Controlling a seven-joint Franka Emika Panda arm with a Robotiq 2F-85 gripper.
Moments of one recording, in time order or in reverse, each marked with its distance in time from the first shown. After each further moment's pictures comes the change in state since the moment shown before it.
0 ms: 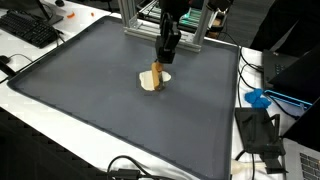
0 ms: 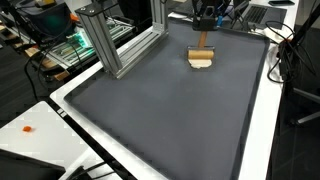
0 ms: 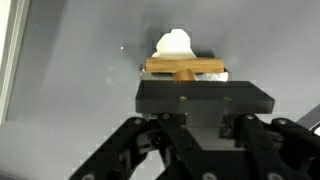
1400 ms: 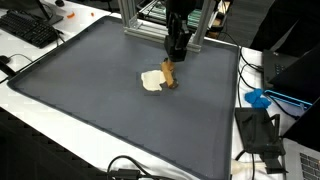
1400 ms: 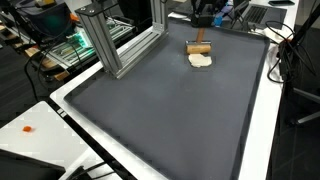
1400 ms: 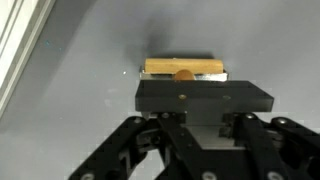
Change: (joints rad) arm -0.021 -0.008 0.032 -0.001 0.167 -0.037 -0.202
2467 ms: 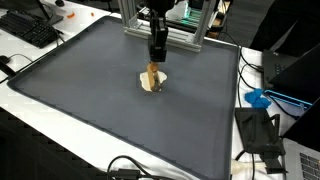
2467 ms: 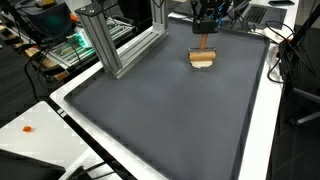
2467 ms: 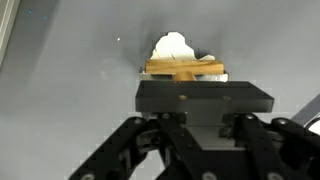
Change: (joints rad) arm -0.017 -0.009 -0.067 -0.020 -0.026 0.086 0.012
